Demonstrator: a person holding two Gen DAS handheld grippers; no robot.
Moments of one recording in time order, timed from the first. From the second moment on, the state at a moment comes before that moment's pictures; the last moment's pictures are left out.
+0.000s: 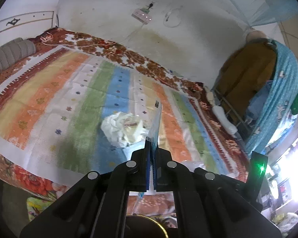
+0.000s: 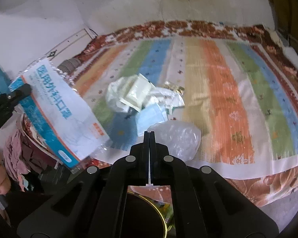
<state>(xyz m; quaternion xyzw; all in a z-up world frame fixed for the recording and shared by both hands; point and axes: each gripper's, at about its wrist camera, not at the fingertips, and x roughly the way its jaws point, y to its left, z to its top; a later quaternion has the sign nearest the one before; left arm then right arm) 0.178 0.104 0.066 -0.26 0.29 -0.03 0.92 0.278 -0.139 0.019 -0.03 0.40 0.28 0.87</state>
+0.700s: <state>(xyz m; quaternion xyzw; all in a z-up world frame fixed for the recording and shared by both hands) 0.117 0.066 0.060 -0.22 0.28 -0.03 0.93 0.197 -0.148 0.017 -0.03 0.38 0.31 0.87</state>
